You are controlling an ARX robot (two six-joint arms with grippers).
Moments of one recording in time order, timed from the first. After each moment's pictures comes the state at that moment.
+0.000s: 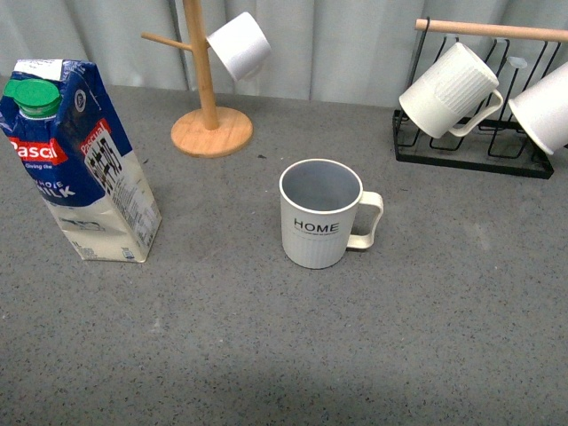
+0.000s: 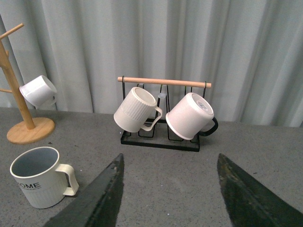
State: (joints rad) left arm 0.00 0.00 0.02 0.00 0.00 -0.01; right arm 0.00 0.00 0.01 0.00 0.00 -0.01
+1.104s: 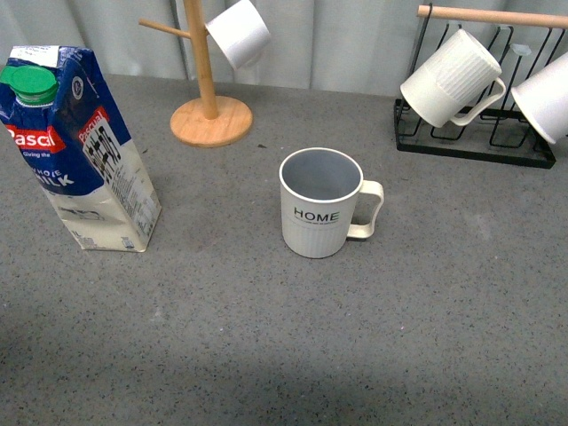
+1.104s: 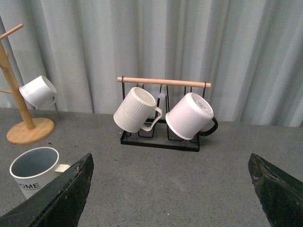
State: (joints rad) left arm -0.04 0.66 0.08 0.39 -0.11 -0.08; right arm 0.00 0.00 0.01 0.00 0.00 -0.01
